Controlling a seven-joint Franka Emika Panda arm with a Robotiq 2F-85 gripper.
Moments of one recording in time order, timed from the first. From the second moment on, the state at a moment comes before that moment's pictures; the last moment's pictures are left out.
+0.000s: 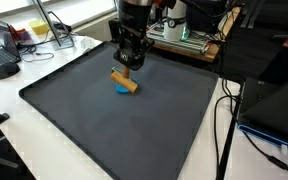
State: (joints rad) arm 0.18 0.30 0.10 -1.83 -0.40 2.05 0.47
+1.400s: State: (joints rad) arm 0.03 0.00 0.03 -2.29 -0.13 2.34 0.07
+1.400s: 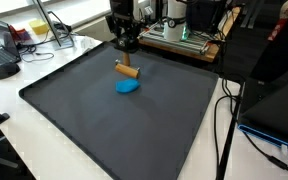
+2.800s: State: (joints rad) arm 0.03 0.03 0.03 -2.34 -0.10 2.47 -0.65
